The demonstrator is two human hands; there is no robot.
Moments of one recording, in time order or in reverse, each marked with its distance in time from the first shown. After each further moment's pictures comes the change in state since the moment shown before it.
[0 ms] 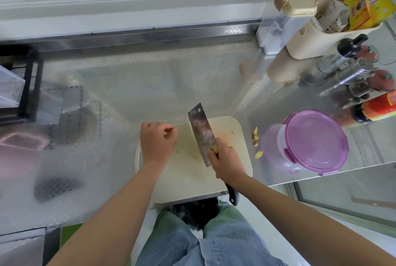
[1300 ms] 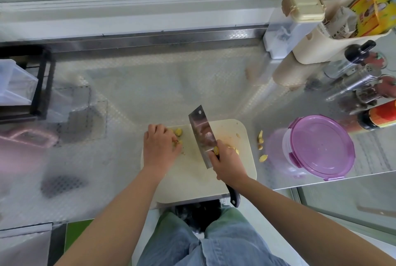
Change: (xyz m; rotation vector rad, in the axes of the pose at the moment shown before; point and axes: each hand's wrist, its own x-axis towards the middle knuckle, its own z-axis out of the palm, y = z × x) left_hand -0.008 -0.013 -0.010 0.426 -0.187 0.162; right_hand 0.002 -0.010 0.002 0.012 -0.029 -0.002
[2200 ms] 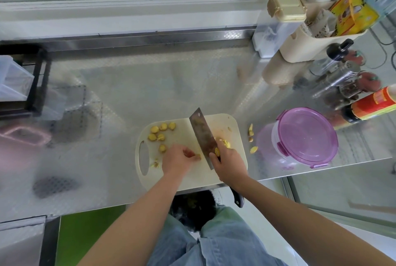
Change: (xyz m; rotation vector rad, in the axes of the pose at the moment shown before) left_hand -0.044 0.056 0.024 -0.616 -0.347 -0.385; right_hand -0.032 0.018 -0.006 -0.188 0.082 -0.021
